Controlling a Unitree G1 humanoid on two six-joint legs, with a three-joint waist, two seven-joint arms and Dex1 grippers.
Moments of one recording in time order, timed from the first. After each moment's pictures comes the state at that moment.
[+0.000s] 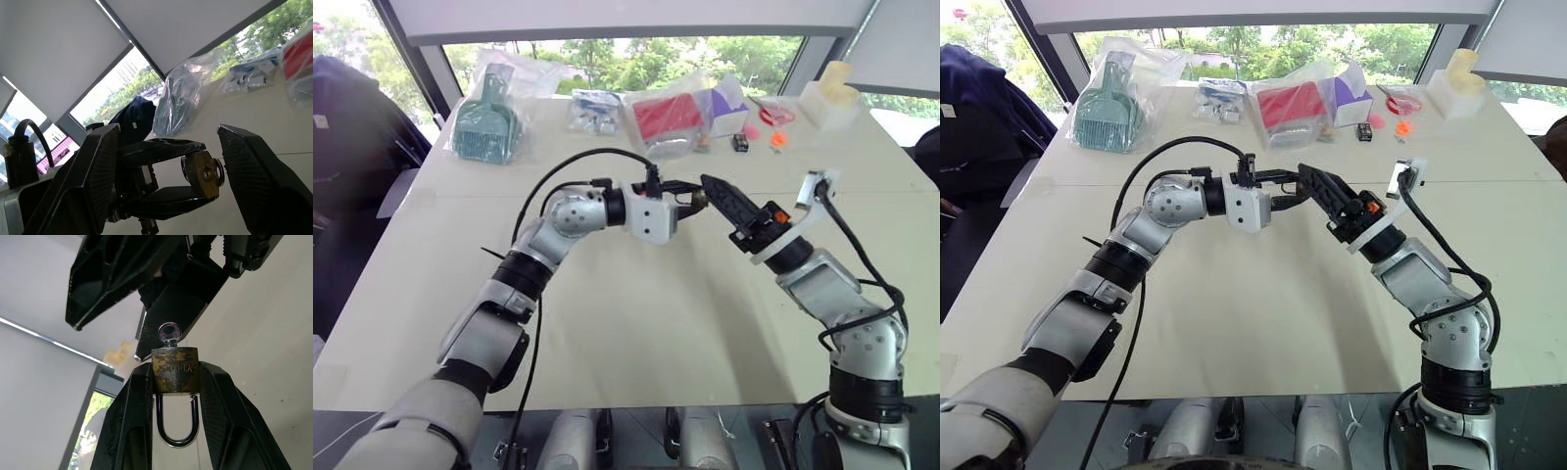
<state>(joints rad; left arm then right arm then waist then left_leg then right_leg) -0.97 0.28 -0.37 0.58 0.21 -0.68 -0.74 -0.32 -0.38 -0.25 -0.36 1.27 0.69 0.20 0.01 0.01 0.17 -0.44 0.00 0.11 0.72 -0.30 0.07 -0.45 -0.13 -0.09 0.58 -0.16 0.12</state>
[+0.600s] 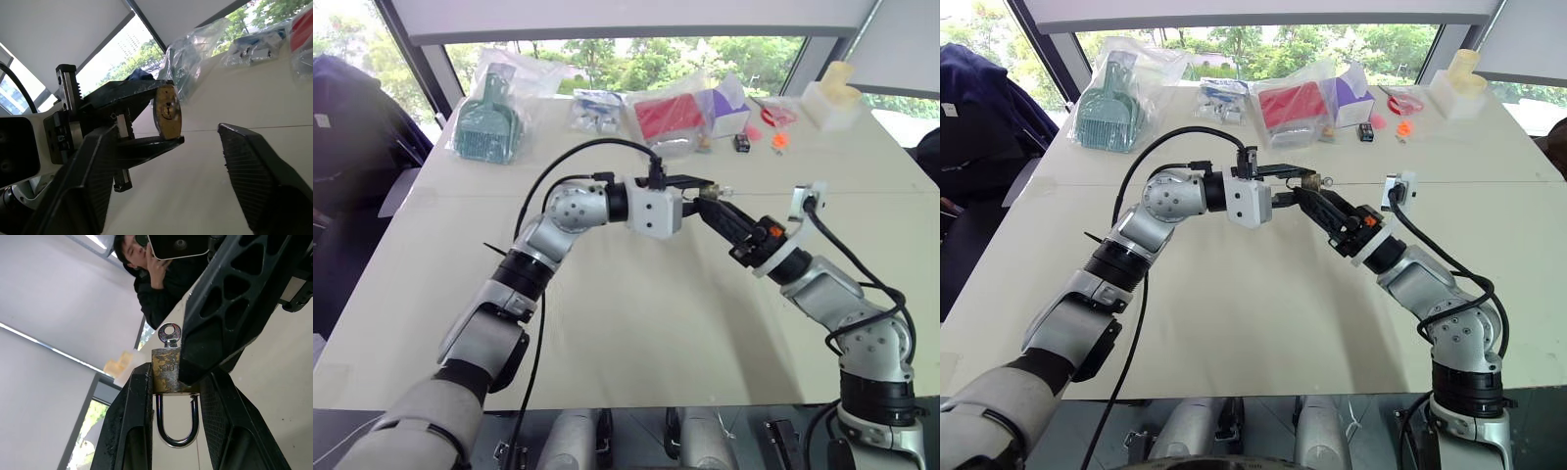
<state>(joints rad) -0.97 0.28 -0.37 0.49 0.14 -0.62 -0.78 -0.28 -0.44 -0.25 -0.33 1.21 0.74 0.32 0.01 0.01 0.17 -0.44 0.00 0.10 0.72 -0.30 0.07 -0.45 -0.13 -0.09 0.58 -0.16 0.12</state>
